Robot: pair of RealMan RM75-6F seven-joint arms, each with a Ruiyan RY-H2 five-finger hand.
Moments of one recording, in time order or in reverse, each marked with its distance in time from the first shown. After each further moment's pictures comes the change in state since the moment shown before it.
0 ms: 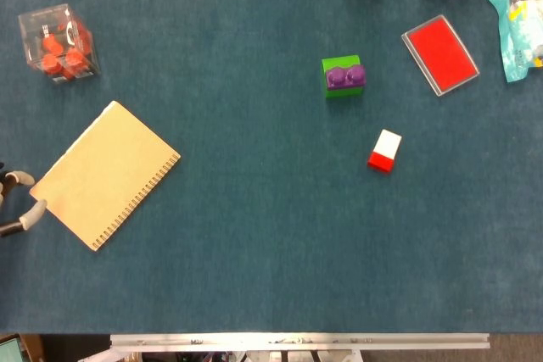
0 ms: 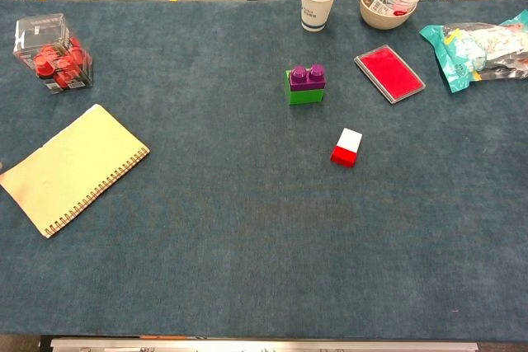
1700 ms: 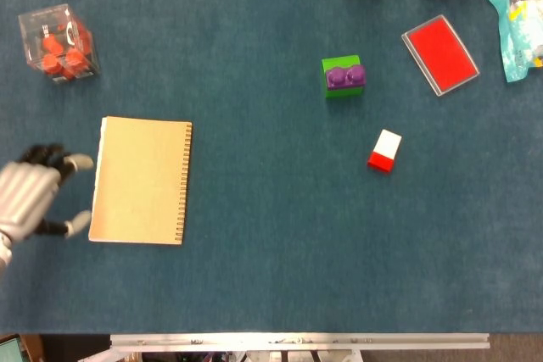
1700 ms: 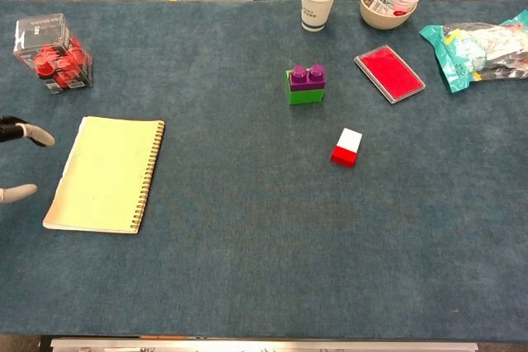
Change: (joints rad) left arm -0.076 0.087 -0.018 -0.275 0.068 0.051 0.211; right arm -0.017 -0.006 -0.003 0.038 0.005 0.014 0.044
